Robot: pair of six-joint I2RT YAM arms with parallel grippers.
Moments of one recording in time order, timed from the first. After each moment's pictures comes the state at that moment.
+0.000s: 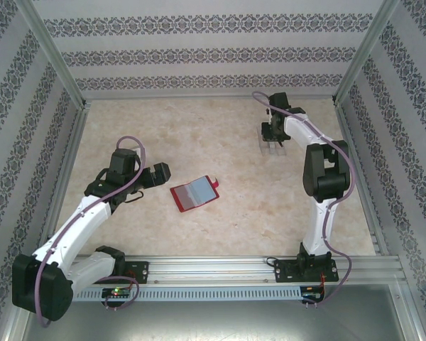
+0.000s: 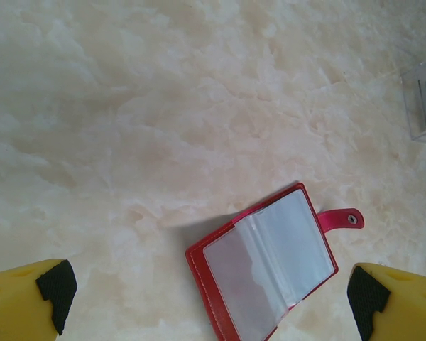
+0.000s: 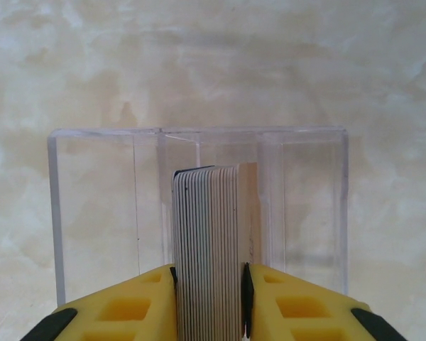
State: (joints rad) left arm -0.26 1.03 0.73 -0.47 0.13 -0.52; right arm 0.15 2.07 1.64 -0.71 0.03 0.16
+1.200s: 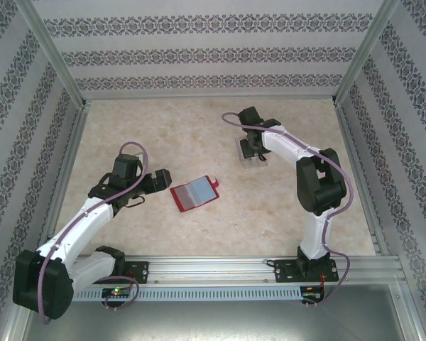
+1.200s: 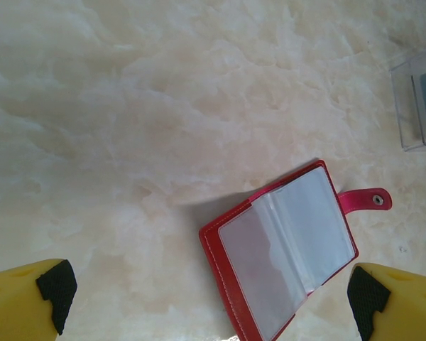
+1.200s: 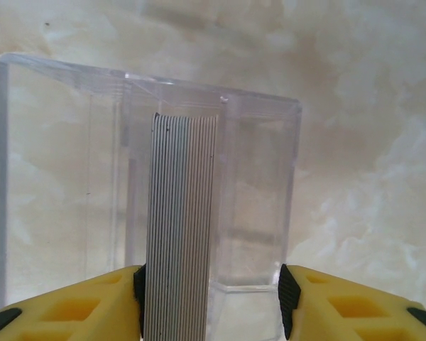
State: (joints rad) left arm -0.26 1.05 0.65 -0.43 0.16 -0.53; right arm 0.38 1.95 1.49 -0.76 0.24 0.13
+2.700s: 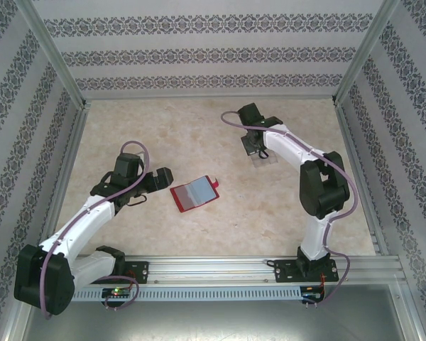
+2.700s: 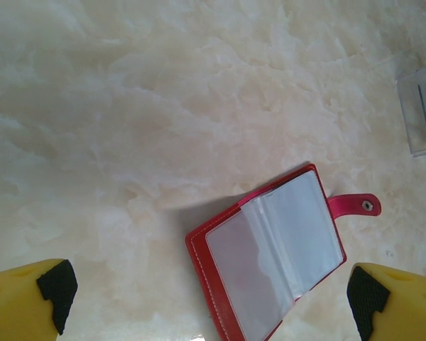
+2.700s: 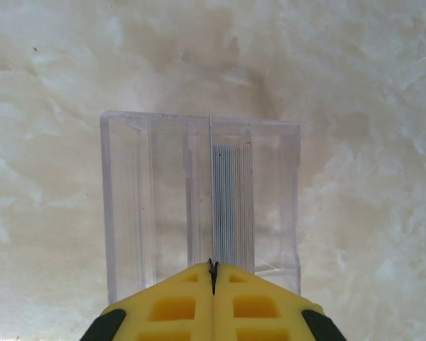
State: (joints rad) left arm -0.26 1.07 0.65 -0.39 0.18 -0.57; right arm 0.39 1.90 1.51 -0.77 0.32 0.05
